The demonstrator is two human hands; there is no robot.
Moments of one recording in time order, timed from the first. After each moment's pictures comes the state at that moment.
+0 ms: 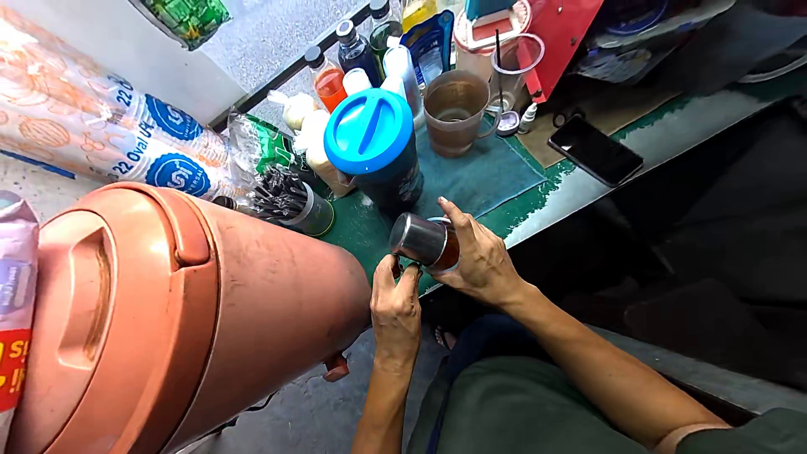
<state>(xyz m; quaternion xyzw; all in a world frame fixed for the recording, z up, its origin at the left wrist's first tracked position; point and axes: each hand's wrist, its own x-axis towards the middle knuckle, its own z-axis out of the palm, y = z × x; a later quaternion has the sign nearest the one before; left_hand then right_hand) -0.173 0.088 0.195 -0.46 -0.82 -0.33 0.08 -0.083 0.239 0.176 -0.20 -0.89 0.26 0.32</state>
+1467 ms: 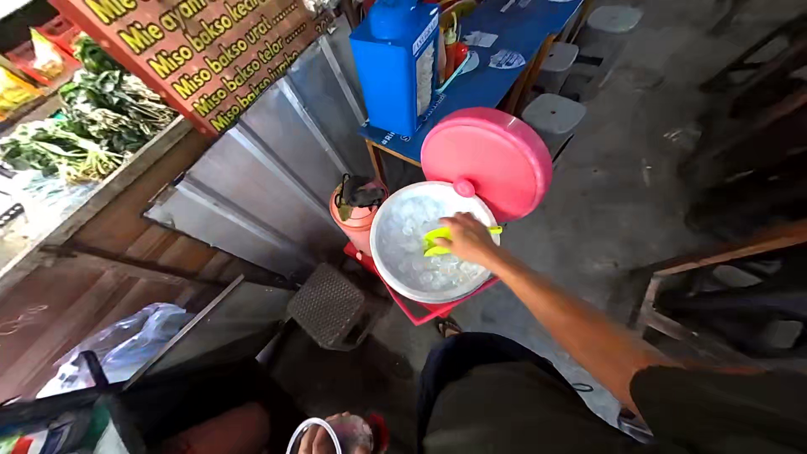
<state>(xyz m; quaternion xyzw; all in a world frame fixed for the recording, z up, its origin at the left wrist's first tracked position) 0.229 0.111 0.136 -0.68 -0.18 -0.38 -0.60 0.625 -0.091 0.107 -0.93 -0.22 0.12 0.26</state>
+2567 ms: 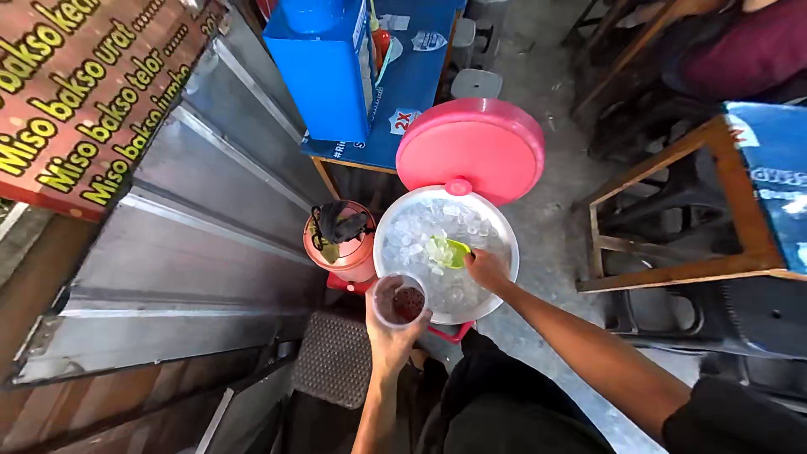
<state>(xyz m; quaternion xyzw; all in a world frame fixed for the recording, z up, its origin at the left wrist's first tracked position) 0.562 0.232 0.100 -0.65 0.07 -0.04 -0.76 0.619 -0.032 0.026 -0.92 0.23 0.24 0.21</state>
